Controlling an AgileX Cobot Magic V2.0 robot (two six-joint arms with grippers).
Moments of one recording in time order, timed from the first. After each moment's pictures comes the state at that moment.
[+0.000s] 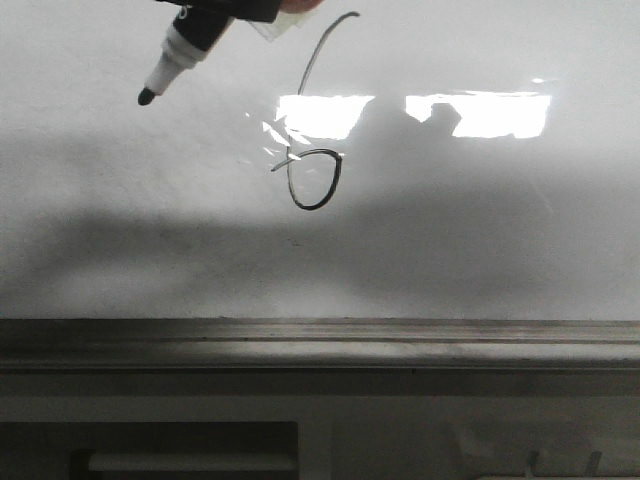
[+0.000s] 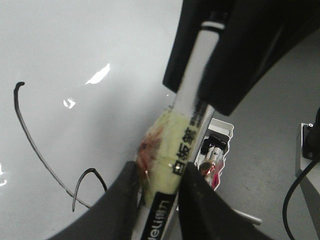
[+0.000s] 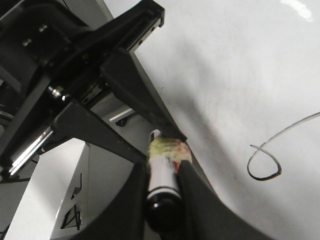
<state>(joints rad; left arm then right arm) -0.73 1.04 -0.73 -1.26 0.44 1.38 0.54 1.13 -1.10 0.77 0.91 -0.75</state>
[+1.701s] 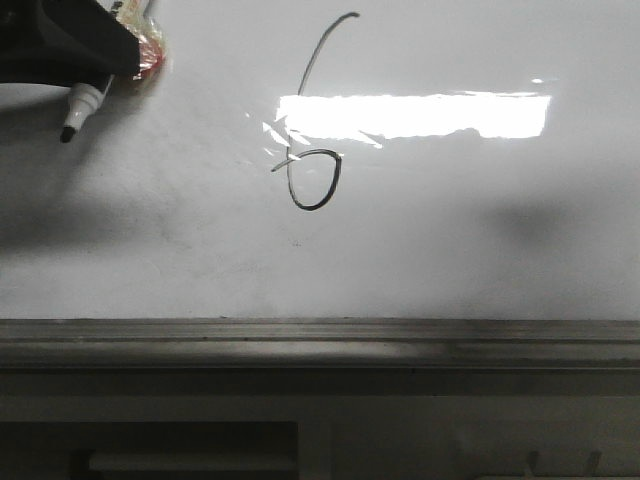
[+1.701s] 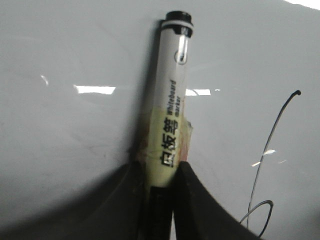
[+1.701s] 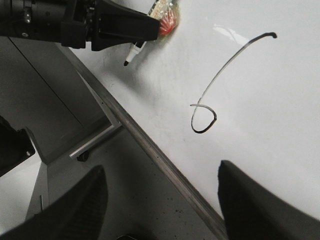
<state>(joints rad) -0.71 1.08 -0.65 -1.74 -0.13 1.23 0.42 0.84 -0.80 0.78 0.75 -0.74</state>
